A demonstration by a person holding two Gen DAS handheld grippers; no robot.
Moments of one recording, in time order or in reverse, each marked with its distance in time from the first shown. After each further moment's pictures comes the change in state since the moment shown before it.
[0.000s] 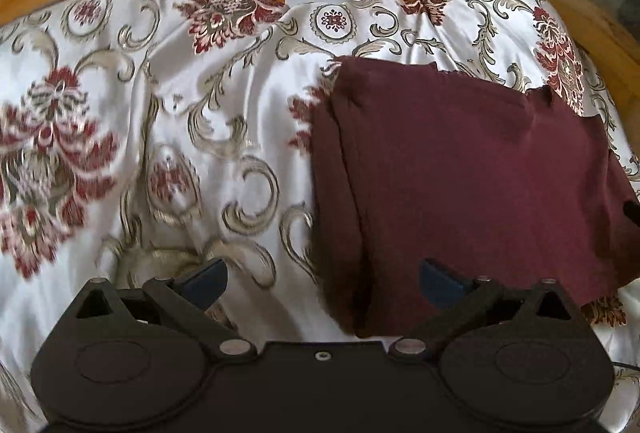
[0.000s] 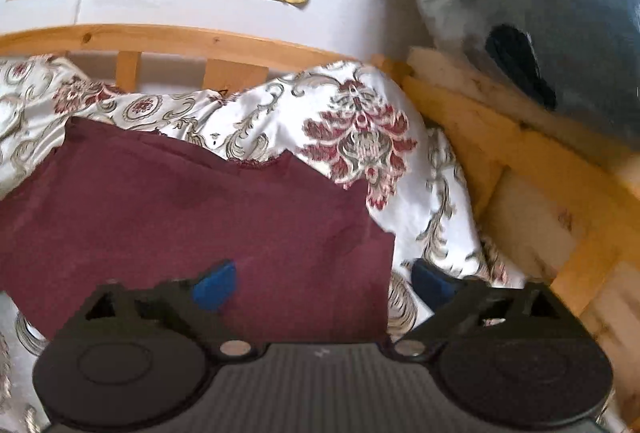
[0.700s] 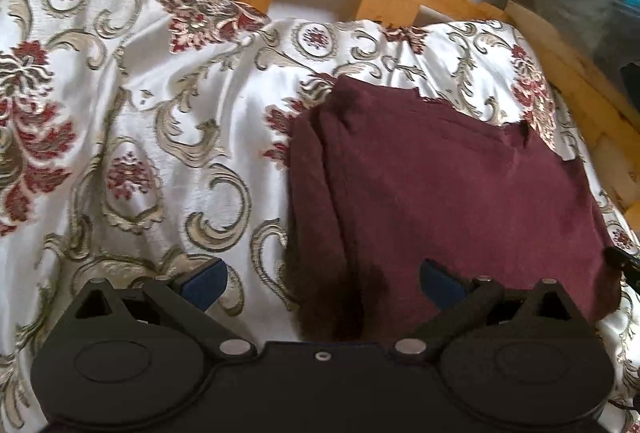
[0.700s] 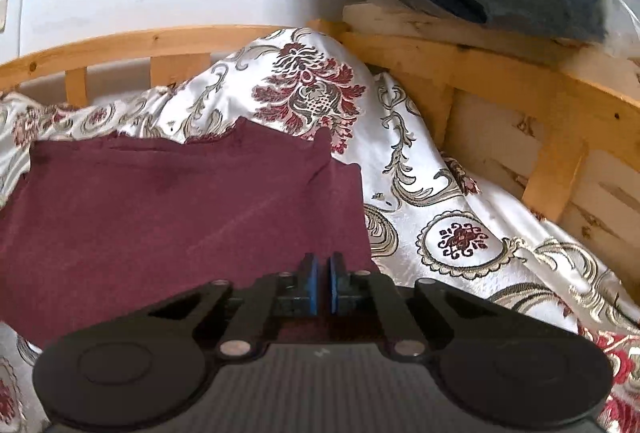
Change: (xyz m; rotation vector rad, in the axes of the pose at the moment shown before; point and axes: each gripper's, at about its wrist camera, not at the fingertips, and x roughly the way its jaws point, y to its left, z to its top) left arm 0.027 0.017 -0.006 -0.052 -0.098 -0.165; right arm -0.009 -0.005 -0.031 0.214 0.049 -0.092
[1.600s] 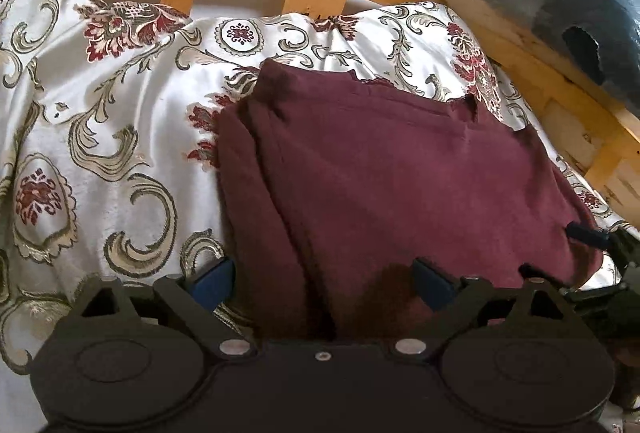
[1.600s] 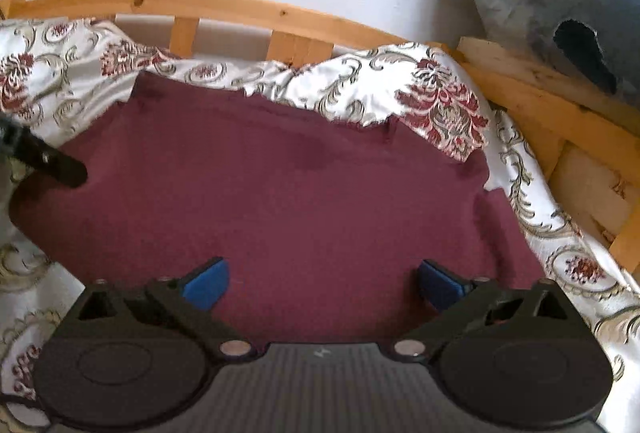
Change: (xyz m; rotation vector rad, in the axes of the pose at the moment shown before) left arm 0.031 -0.005 -0.011 0.137 -0.035 -0.169; right arm 0.000 0.111 -0.038 -0.261 -0.044 0.104
